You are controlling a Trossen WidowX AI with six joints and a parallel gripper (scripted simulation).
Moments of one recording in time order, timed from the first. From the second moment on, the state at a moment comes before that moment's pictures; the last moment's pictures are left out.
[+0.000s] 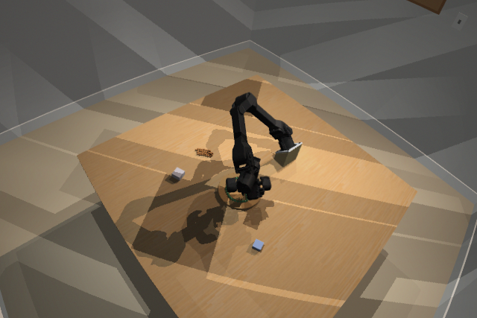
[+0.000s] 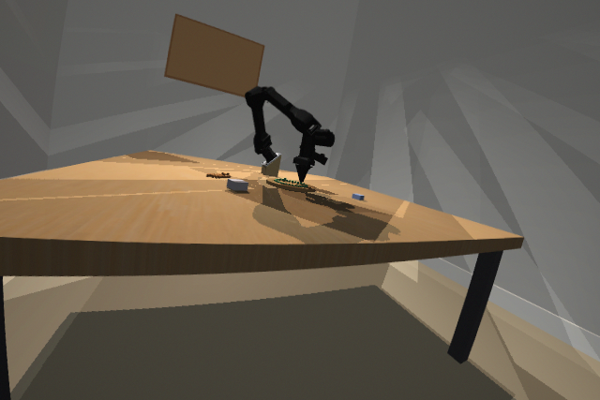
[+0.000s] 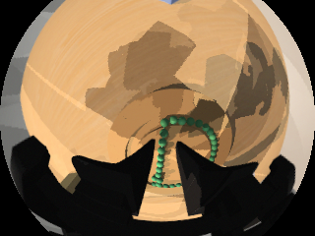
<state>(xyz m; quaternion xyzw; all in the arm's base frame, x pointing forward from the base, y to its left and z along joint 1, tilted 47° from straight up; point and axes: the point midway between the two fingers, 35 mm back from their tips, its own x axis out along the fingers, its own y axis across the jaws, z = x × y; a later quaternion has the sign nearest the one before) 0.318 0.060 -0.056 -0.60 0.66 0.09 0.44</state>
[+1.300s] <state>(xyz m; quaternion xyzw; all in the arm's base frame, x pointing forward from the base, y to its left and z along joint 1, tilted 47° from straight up) 0.316 0.055 -0.061 -0.61 0.66 0.09 0.44</state>
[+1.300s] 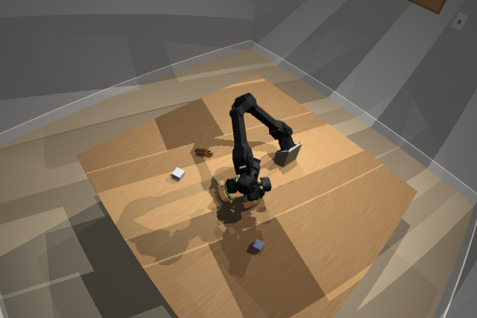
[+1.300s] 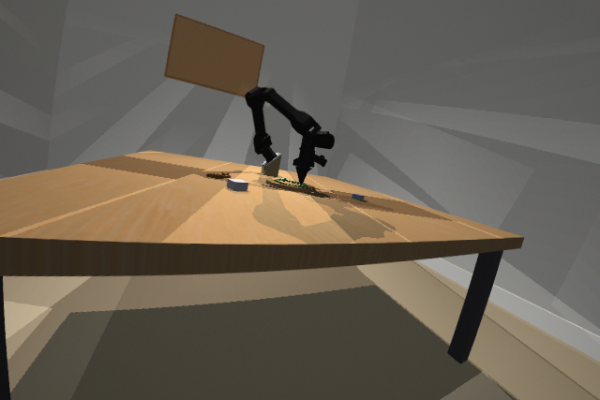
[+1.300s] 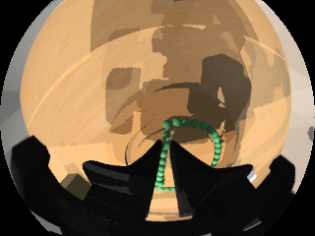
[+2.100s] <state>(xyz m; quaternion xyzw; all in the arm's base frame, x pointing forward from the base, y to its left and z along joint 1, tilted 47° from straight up) 0.312 0.061 -0.060 -0.61 0.66 0.09 0.43</state>
